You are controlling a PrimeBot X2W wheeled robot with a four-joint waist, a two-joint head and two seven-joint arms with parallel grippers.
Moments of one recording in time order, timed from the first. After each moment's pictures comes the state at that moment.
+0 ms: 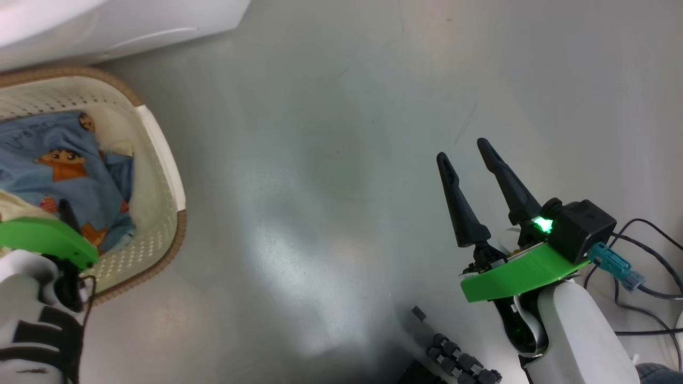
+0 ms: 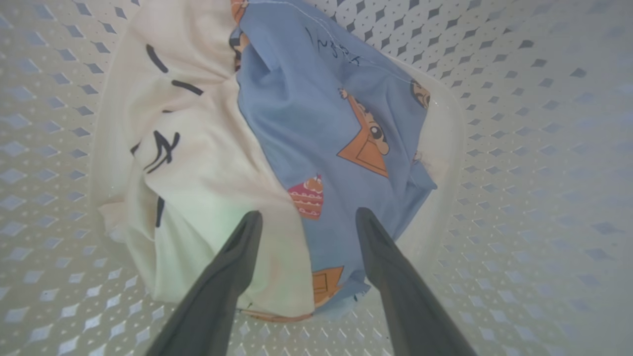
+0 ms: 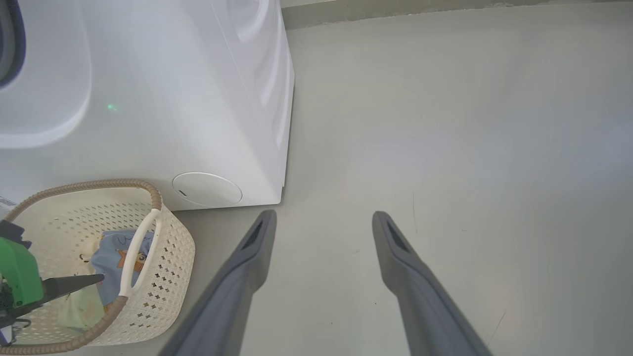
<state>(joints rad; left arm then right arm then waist) -0.85 0.22 0.02 1.24 -0.54 0.02 -0.15 -0.36 -0.05 0.19 0.11 0.29 0.13 -0.26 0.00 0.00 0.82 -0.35</state>
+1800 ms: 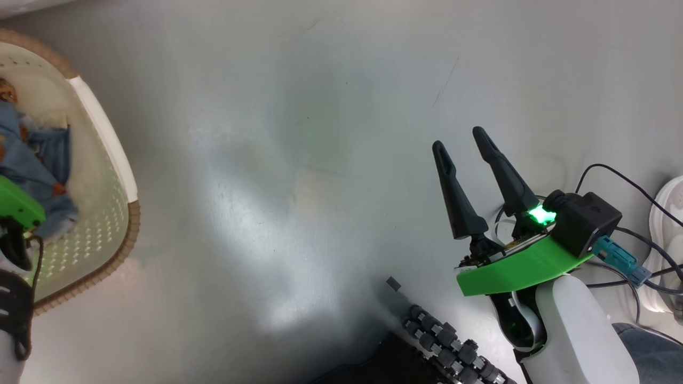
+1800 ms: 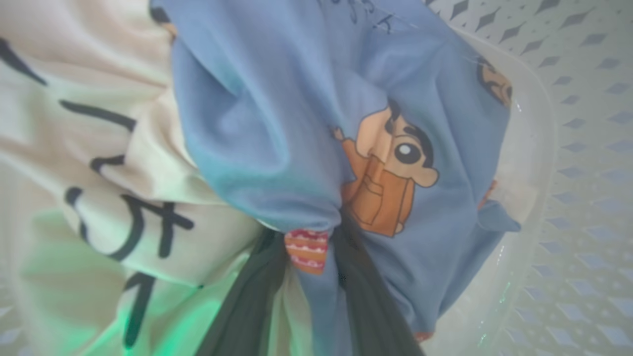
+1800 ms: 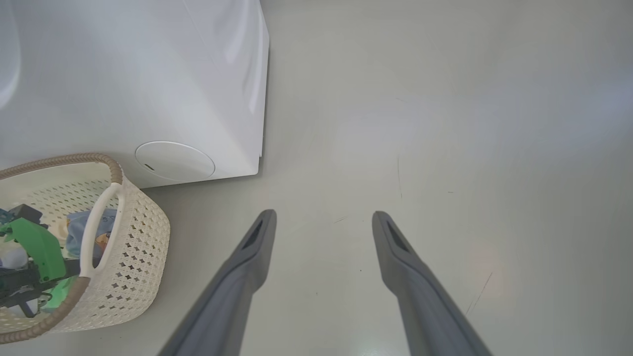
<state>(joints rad) -1.00 0.31 -0.05 1.29 -0.54 0.09 -0.13 -0.37 -0.05 0.21 0.09 0.35 0.13 -0.26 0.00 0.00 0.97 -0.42</state>
